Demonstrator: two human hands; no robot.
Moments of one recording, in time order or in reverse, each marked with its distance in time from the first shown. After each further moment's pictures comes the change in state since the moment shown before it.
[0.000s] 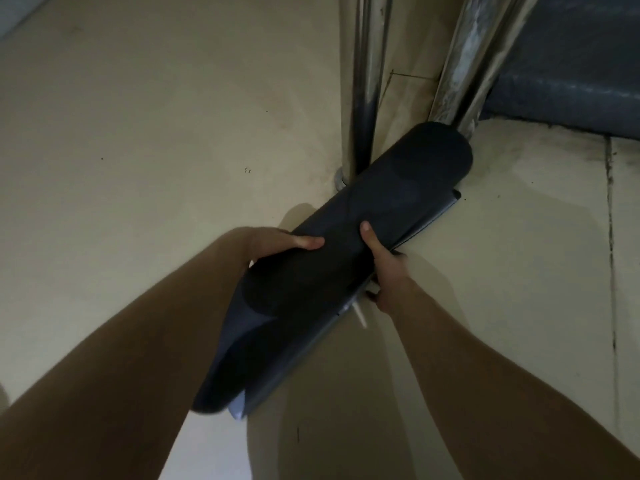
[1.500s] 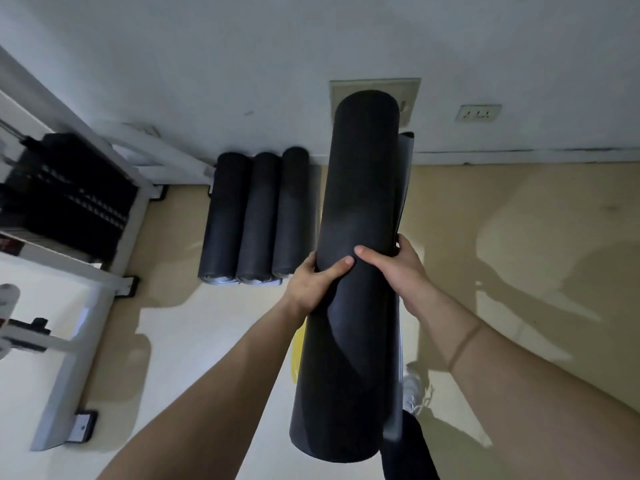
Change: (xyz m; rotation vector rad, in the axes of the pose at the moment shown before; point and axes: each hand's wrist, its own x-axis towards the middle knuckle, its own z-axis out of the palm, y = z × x) left_hand -0.692 -0.620 -0.313 -1.685 1.027 0.058; right_hand -0.702 0.117 0.810 -1.200 -1.064 -0.196
